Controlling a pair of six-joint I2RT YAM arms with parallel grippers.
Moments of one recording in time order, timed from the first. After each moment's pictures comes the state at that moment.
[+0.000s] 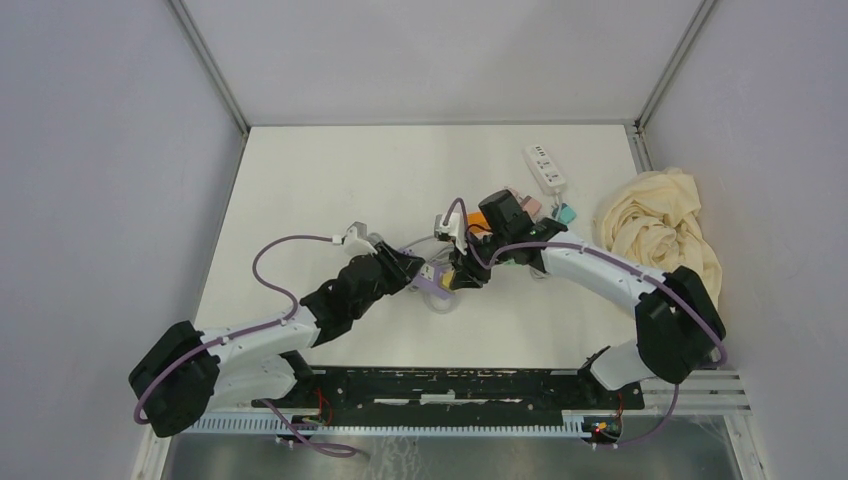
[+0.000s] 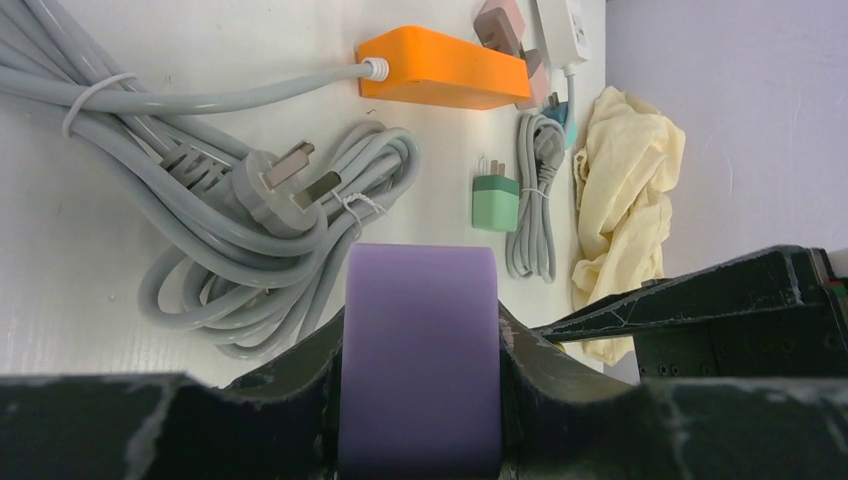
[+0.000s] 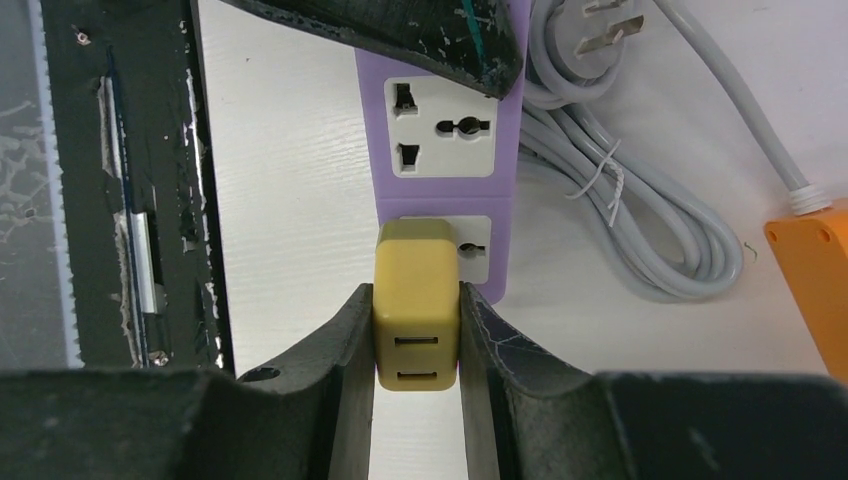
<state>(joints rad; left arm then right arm) -0.84 1.09 0.39 0.31 -0.33 -1.14 0.65 1.50 1.02 -0.45 -0.70 -0.45</state>
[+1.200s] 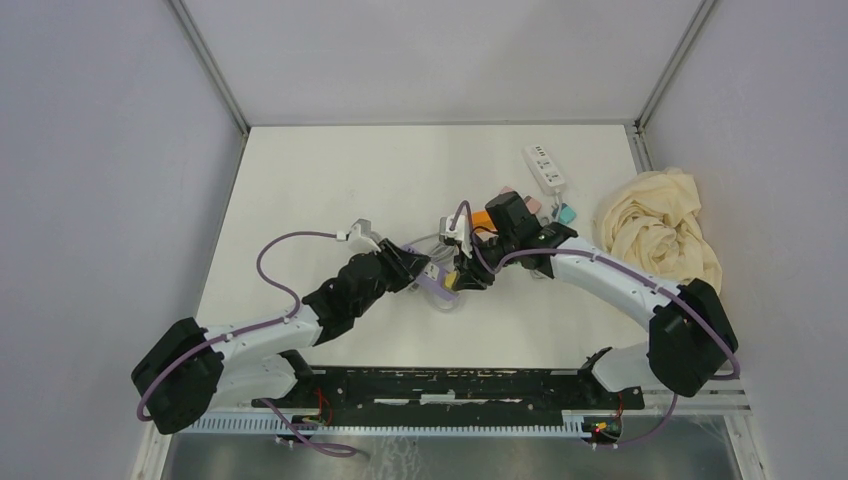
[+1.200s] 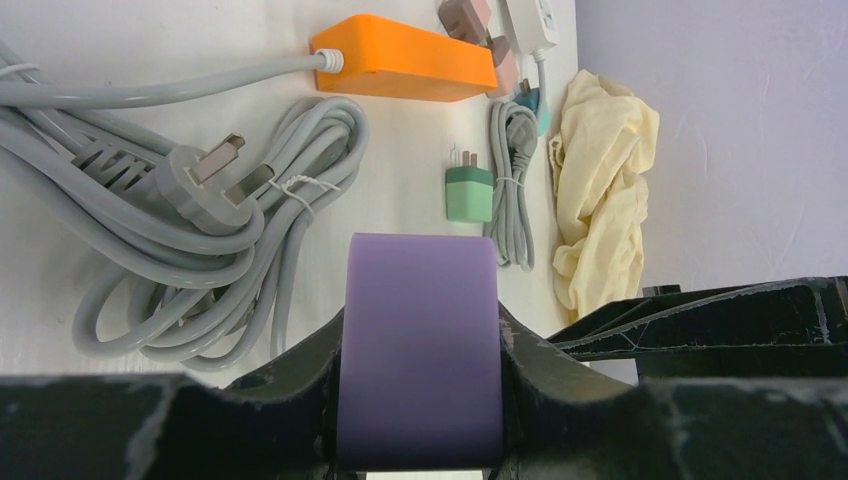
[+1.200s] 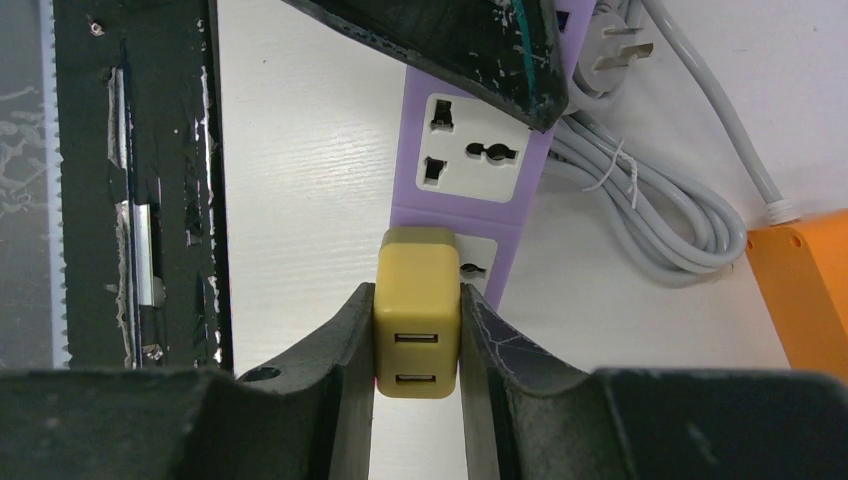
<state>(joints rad) -0.84 1.11 0.40 0.37 -0.28 -1.11 0.65 1.41 0.97 -0.44 -0.71 -0.50</state>
